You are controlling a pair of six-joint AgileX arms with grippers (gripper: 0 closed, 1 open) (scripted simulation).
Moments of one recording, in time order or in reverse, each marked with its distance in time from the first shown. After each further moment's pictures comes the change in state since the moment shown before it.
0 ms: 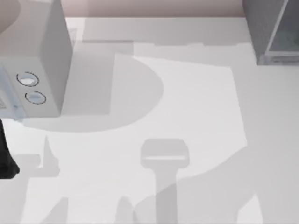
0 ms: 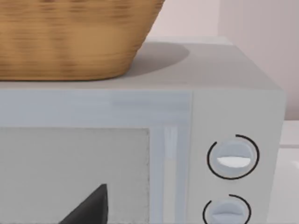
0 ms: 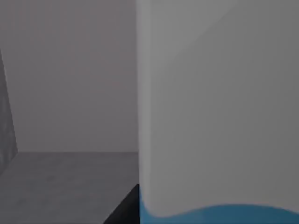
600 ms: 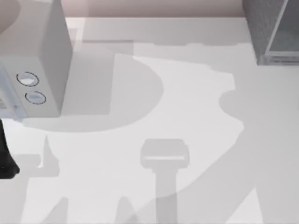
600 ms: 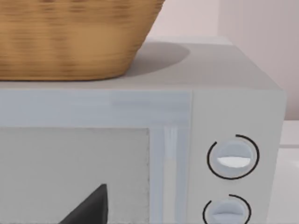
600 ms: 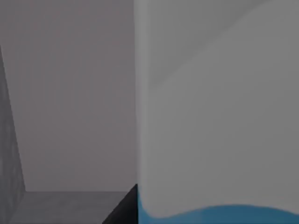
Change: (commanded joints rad) left arm 0.000 0.000 0.000 0.000 0.000 0.000; right arm 0.000 -0.121 0.033 -0.154 -0.002 0.001
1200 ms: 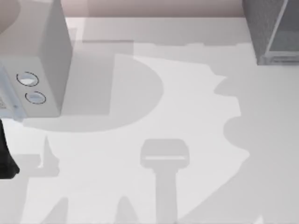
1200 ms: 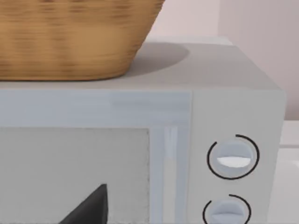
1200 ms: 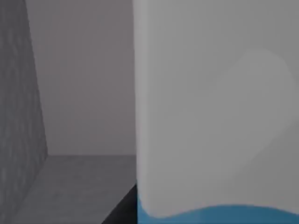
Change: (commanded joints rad) left arm 0.000 0.000 0.000 0.000 0.000 0.000; right arm -0.030 -0.170 -0.293 0.110 -0.037 0.003
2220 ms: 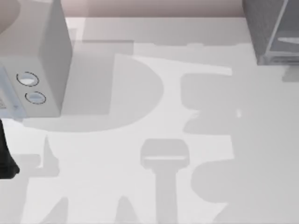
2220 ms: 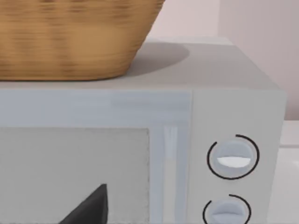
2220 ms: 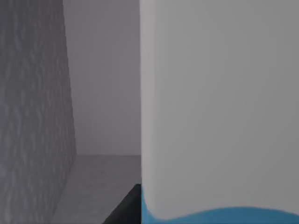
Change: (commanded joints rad) left arm 0.000 0.000 0.000 0.000 0.000 0.000; right arm 0.019 -0.366 -0.290 -0.069 0.017 -0.007
